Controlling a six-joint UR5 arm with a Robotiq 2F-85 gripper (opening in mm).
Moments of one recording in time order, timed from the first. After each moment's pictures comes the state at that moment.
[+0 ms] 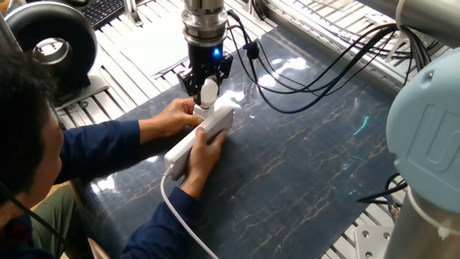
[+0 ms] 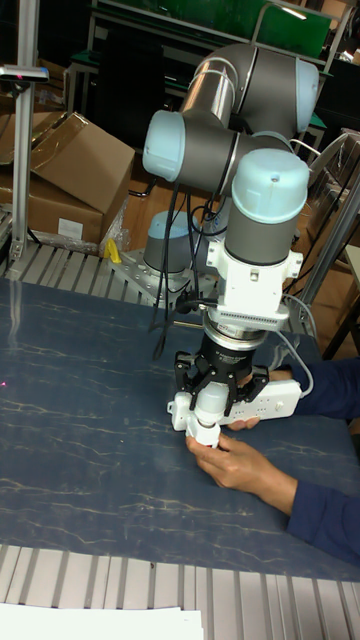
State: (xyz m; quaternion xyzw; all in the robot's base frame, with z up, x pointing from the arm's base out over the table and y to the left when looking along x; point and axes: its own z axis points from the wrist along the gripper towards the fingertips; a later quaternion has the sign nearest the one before) arm 0.568 0.100 0.110 -0.06 -0.99 -0.08 0.05
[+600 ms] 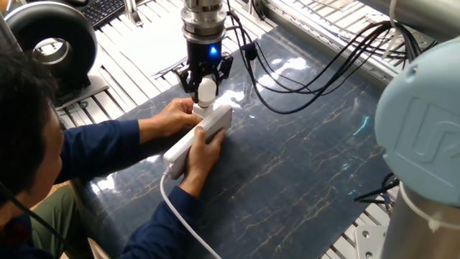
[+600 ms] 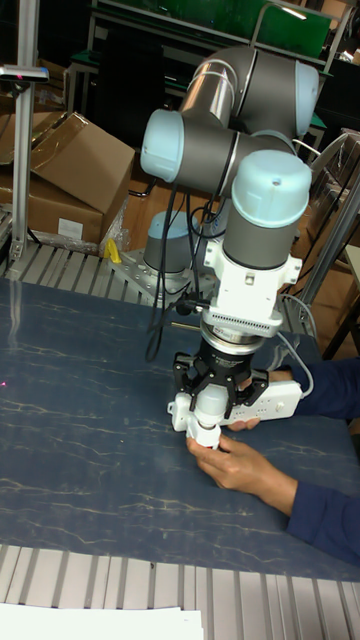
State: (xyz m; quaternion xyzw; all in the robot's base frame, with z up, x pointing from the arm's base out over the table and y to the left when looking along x) arm 0.577 0.089 0.114 -0.07 -0.99 -0.06 0.07
